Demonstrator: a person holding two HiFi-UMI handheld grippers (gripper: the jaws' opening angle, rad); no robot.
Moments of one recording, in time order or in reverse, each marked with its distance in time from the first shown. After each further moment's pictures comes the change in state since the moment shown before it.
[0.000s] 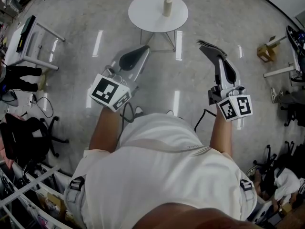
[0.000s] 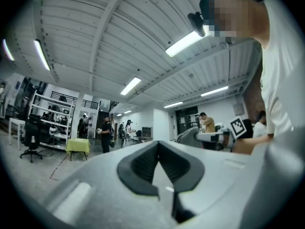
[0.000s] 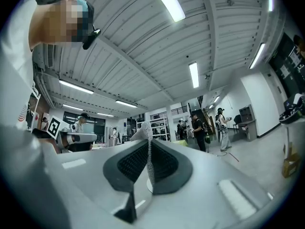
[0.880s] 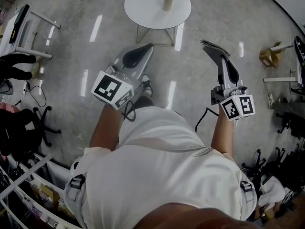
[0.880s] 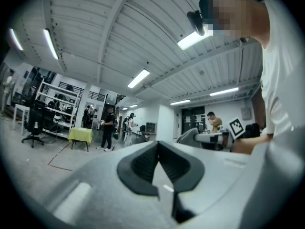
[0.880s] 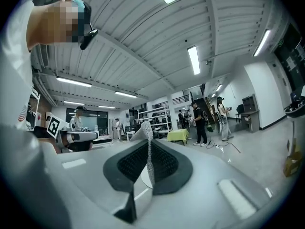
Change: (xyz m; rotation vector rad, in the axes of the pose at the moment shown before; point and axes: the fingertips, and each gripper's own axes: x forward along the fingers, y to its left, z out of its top) left arm 0.098 0.068 -0.072 -0.105 0.036 0.052; right arm 0.088 -0.103 -0.062 0.033 0.140 0.035
